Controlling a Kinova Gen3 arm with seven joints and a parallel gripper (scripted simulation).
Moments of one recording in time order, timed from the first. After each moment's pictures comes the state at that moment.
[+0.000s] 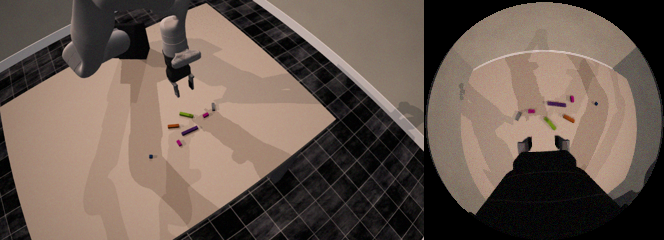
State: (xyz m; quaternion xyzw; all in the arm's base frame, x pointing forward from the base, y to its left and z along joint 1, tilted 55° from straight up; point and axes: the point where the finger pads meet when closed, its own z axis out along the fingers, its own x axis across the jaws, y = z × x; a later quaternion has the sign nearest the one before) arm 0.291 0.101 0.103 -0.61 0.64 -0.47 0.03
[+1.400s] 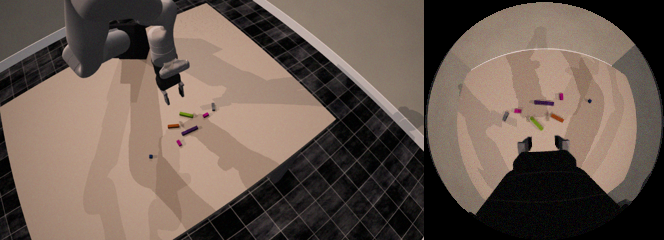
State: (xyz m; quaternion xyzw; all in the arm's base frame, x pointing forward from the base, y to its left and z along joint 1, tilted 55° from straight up) arm 0.287 0.061 0.118 -0.60 0.65 -0.47 0.03
